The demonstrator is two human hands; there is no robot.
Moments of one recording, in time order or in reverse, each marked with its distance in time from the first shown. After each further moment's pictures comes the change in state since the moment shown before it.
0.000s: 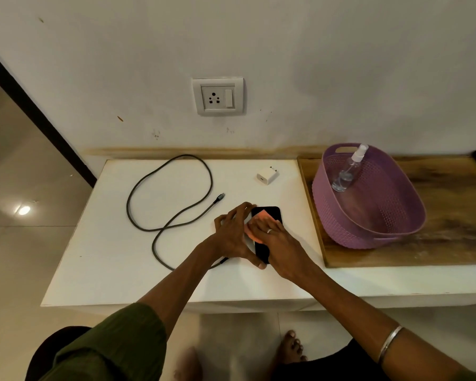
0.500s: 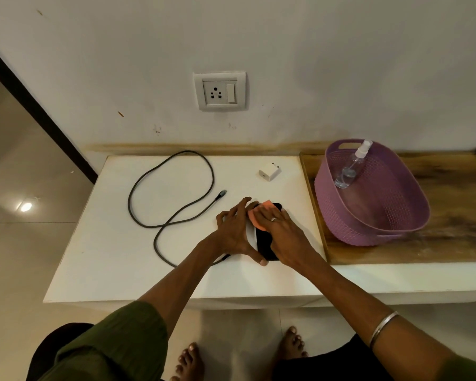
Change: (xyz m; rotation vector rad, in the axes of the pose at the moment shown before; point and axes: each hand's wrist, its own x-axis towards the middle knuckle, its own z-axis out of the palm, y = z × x) left_hand 0.001 -0.003 0.002 0.018 0.027 0.018; right_hand 0.019 0.011 0.008 0.025 0.038 0.104
